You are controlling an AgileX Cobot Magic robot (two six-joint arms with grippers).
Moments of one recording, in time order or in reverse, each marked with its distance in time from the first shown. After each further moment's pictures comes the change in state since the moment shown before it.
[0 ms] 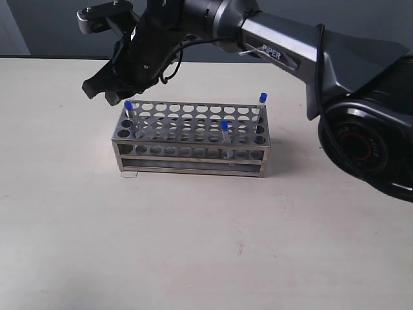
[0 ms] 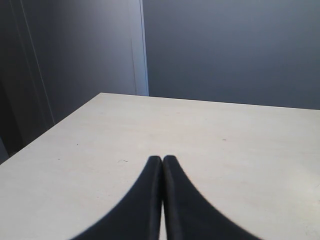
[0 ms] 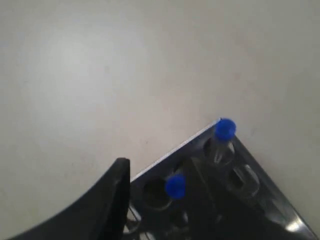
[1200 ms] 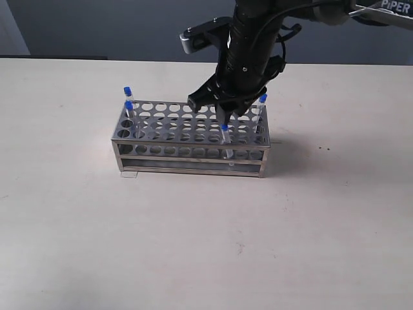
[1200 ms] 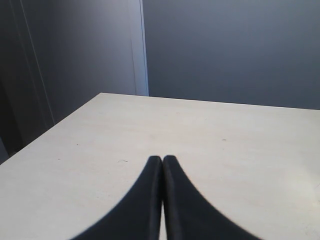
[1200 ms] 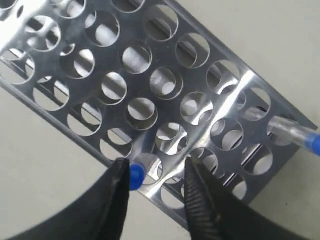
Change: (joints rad) left arm 0.000 0.000 0.000 0.000 0.000 0.000; right arm -0.139 -0.328 0.500 -0.287 0.170 0.181
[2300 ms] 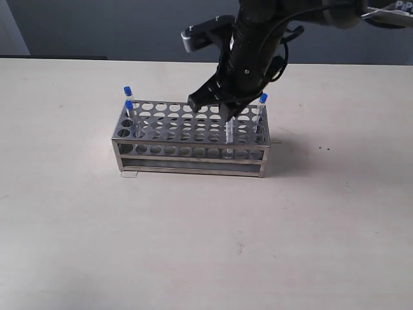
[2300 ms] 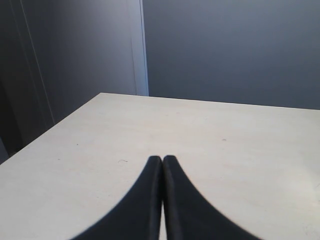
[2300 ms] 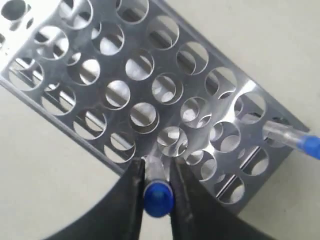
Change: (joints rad) left arm 0.000 0.000 0.000 0.000 0.000 0.000; right arm 0.000 -0.052 0.069 0.000 -0.080 0.008
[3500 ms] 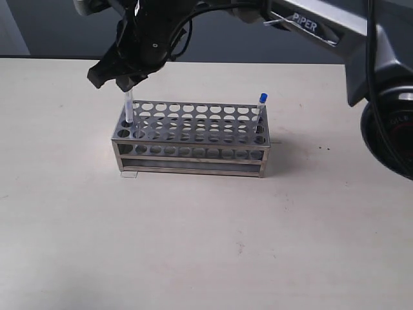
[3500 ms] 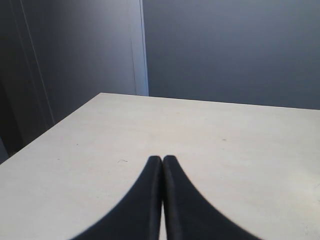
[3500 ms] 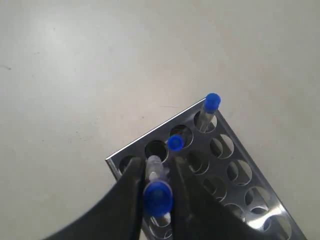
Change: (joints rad) left arm 0.000 0.000 0.000 0.000 0.000 0.000; right arm 0.155 0.251 -0.507 0.203 -0.011 -0.215
